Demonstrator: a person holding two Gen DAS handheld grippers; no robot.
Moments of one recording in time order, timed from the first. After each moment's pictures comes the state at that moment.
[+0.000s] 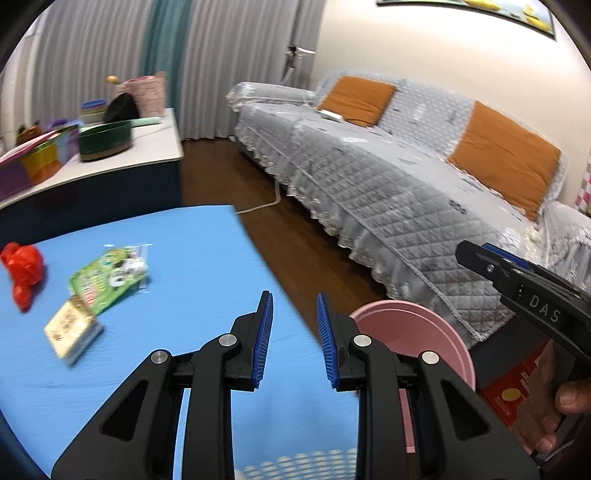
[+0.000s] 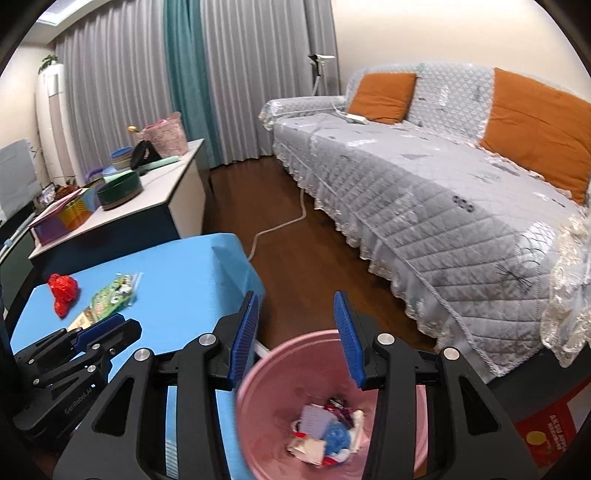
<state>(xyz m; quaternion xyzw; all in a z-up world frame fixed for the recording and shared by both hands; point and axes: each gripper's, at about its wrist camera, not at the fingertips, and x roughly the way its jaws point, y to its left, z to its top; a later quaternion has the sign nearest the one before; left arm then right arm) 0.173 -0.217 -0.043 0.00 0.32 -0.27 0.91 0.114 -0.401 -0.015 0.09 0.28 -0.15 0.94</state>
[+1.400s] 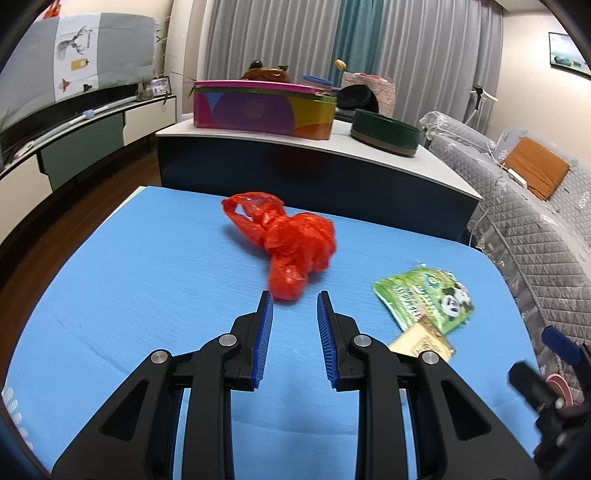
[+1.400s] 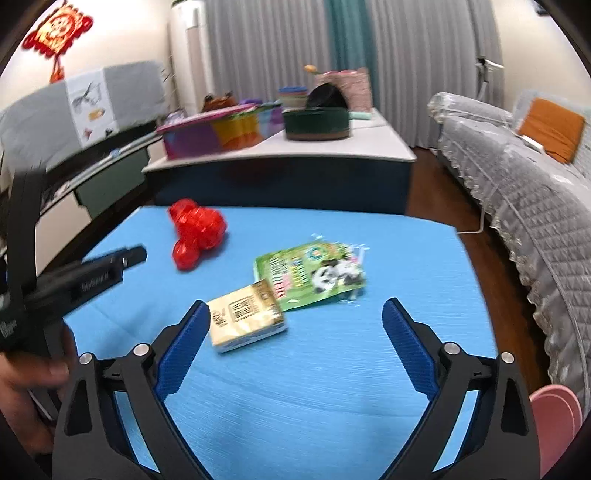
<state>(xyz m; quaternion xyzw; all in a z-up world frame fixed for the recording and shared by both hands) 0.255 0.056 -0.076 -0.09 0.33 0.03 0.94 0.247 -0.161 -0.071 0.00 0.32 0.12 0.94</state>
